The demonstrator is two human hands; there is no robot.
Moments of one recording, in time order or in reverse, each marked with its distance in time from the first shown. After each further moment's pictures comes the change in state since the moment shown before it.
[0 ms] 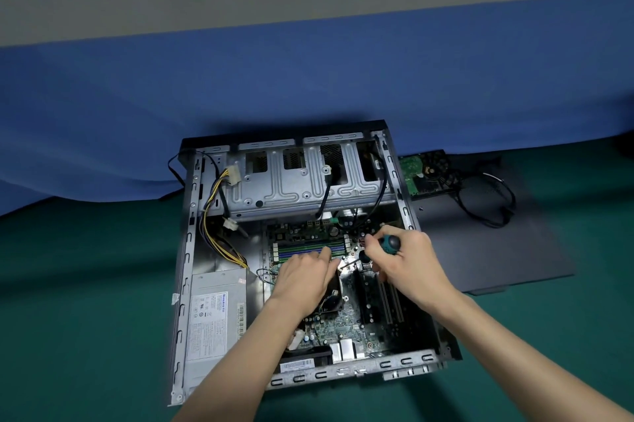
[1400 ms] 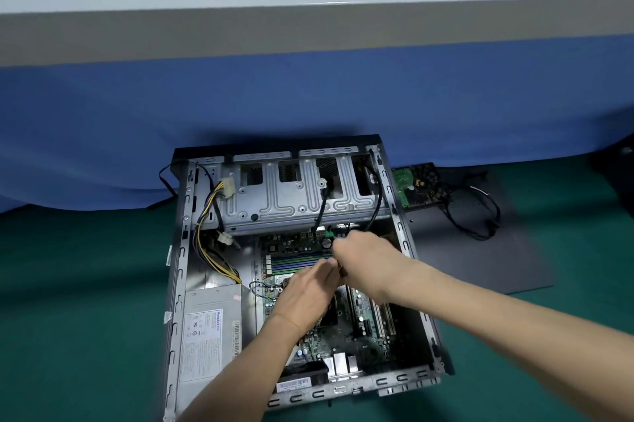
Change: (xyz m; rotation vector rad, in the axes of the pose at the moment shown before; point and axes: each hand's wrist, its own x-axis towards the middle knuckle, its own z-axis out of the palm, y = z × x) left_hand 0.003 -0.001 0.012 -0.149 0.061 0.203; right_hand 0.024 -0.084 0.009 -0.926 -0.596 -0.182
